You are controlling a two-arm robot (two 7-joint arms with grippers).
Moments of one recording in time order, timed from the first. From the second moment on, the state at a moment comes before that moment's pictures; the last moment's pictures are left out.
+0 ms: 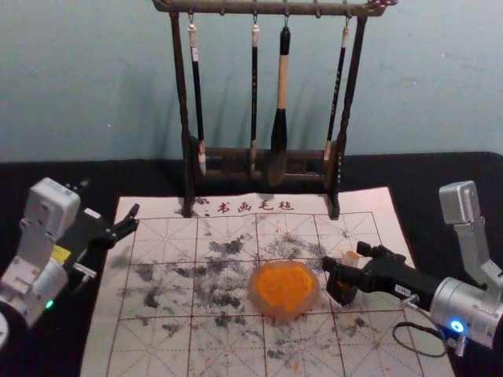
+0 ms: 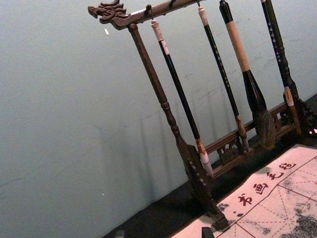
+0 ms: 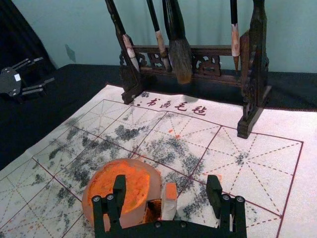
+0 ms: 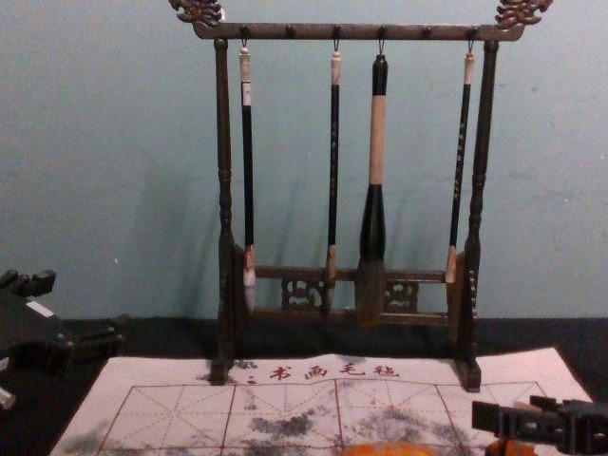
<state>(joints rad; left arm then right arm) -0.20 0.60 0.45 -1.41 -0.25 -0.12 0.03 0.19 0.54 -0.42 -1.43 0.71 0.23 0.41</state>
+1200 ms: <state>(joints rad) -0.20 0.60 0.45 -1.41 -0.25 -0.12 0.03 0.19 0.54 -0.42 -1.44 0.71 0.23 0.41</state>
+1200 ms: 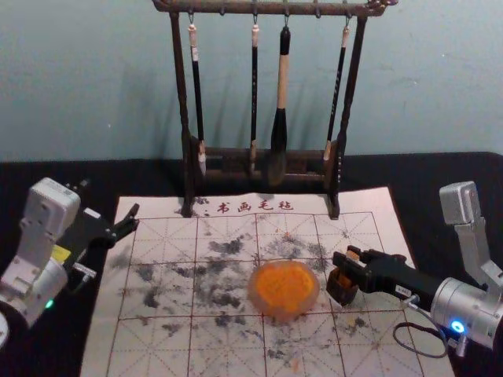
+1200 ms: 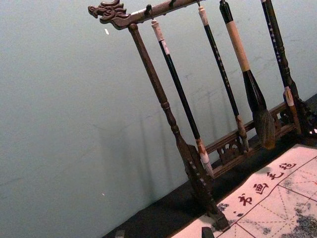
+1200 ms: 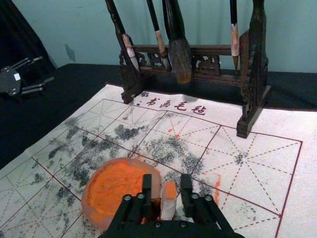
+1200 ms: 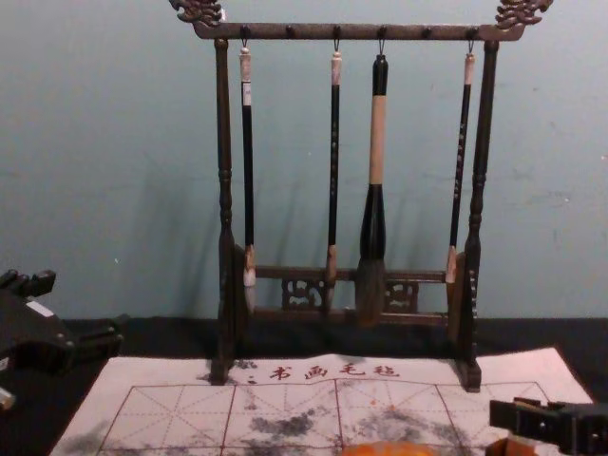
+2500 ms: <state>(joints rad) -0.20 0.60 0.45 -1.41 -0.25 -0.12 0.03 0.18 0.55 -0.41 -1.46 0.69 0.20 0.42</state>
